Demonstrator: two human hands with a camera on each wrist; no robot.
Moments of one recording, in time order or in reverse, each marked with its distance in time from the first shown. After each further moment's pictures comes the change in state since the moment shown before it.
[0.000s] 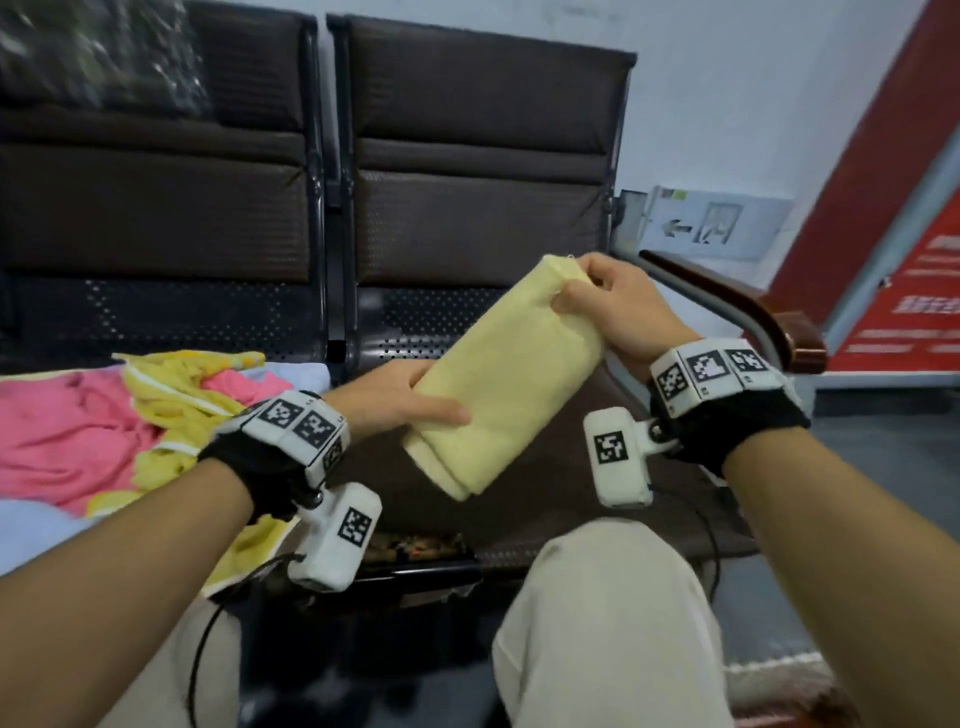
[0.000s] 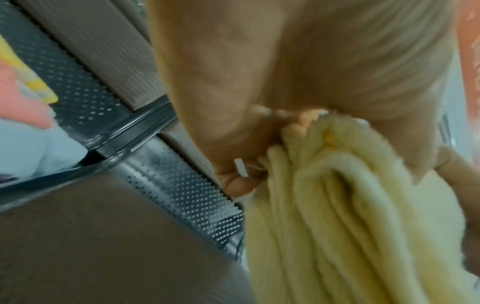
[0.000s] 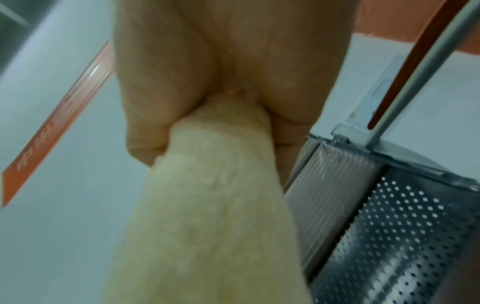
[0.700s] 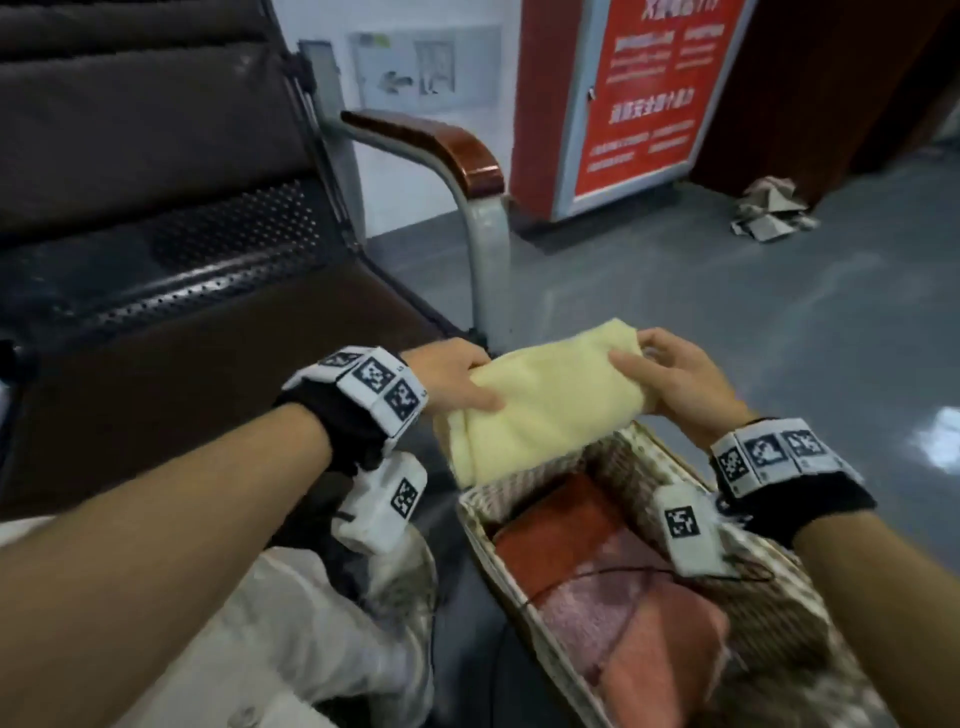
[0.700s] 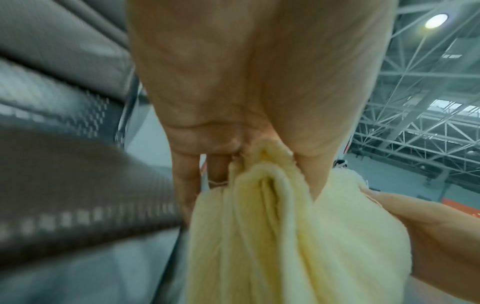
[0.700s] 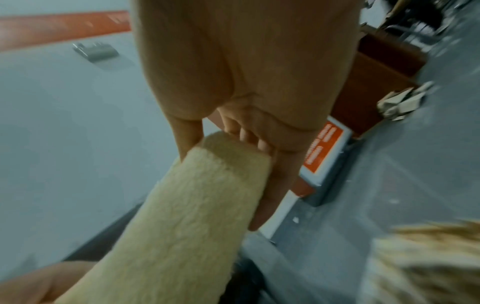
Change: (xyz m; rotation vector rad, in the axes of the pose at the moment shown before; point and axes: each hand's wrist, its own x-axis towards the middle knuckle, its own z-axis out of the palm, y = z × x) left_hand 0.057 0.098 0.297 0.776 -0.554 0.190; right_hand -0.280 0.184 -0.201 0.191 0.452 0.563
